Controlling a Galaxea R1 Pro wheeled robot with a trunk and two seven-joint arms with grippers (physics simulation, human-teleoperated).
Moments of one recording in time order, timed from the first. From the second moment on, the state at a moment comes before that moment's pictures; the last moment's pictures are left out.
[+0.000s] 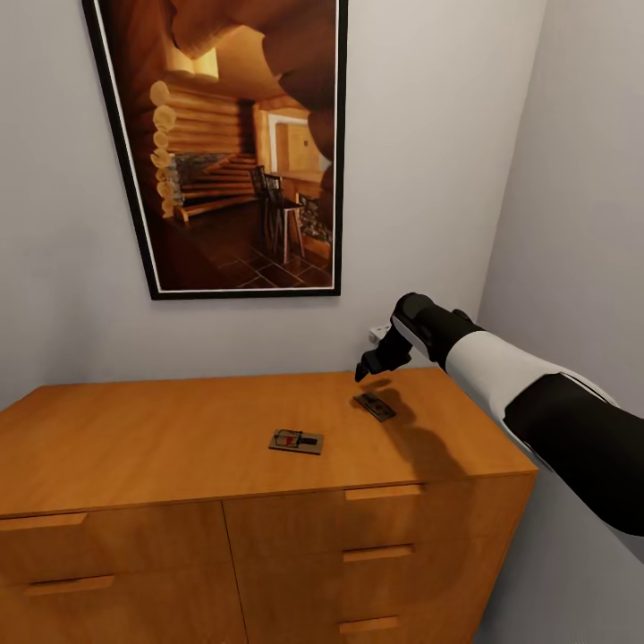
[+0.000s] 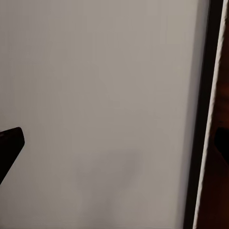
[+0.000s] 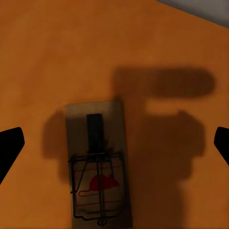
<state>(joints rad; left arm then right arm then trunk) -1.75 0.84 -0.58 -1.59 1.51 1.04 1.11 -1.51 0.05 0.84 -0.24 -0.40 1.05 0.46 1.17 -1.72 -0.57</state>
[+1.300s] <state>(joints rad) -1.75 0.84 -0.58 -1.59 1.51 1.04 1.11 -1.51 0.07 0.84 -0.22 -0.40 1.05 0.46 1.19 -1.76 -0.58</state>
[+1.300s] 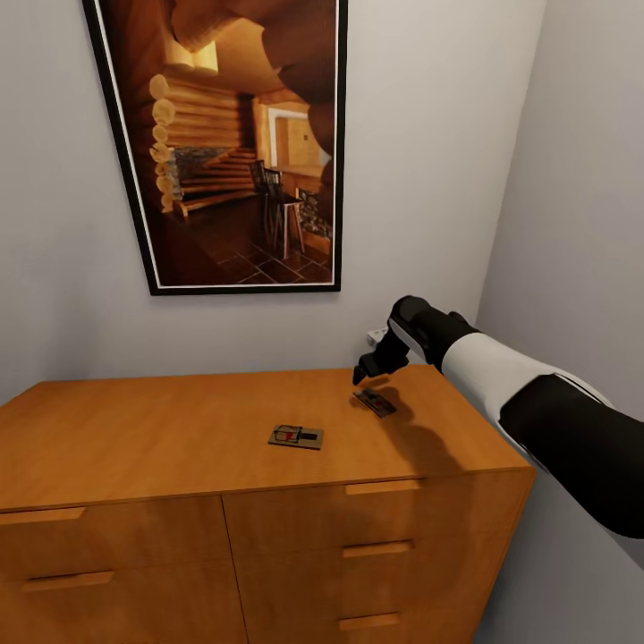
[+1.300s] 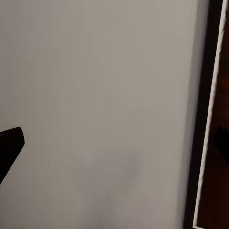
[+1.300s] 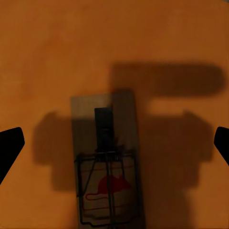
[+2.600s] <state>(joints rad) -1.75 0.84 -0.58 -1.59 1.51 1.04 1.11 -1.50 0.07 0.84 -0.19 -0.40 1.05 0.46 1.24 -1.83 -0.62</state>
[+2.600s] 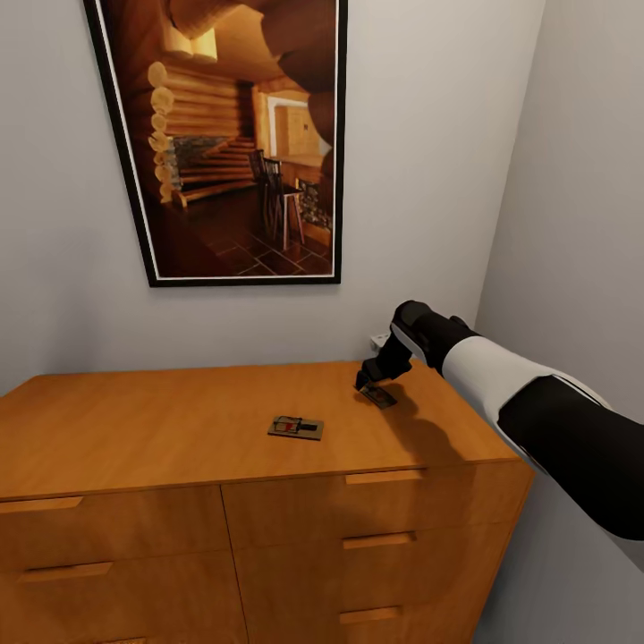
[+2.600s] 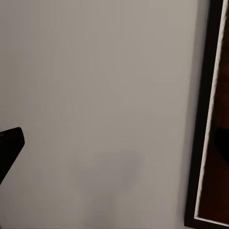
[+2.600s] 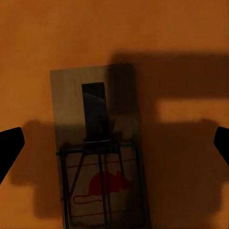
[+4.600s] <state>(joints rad) -1.75 0.84 -0.58 -1.59 1.51 1.04 1.11 -1.52 0.09 0.84 -0.17 -0.40 1.04 0.46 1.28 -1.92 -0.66</state>
